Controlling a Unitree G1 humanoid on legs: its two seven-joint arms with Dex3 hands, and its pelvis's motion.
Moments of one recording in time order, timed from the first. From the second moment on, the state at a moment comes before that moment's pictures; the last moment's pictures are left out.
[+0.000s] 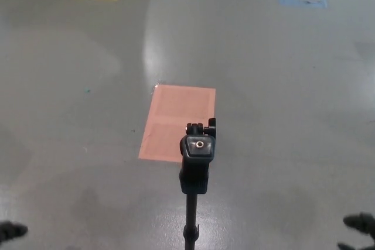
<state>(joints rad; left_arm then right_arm) -0.36 0.57 -0.11 1.17 0.21 -0.08 -0.14 -0.44 -0.45 0.15 1.13 -0.22 0.00 0.24</state>
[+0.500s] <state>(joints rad) -0.39 0.57 -0.06 1.16 0.21 -0.23 -0.12 -0.52 -0.49 0.19 1.24 -0.25 -0.01 0.35</state>
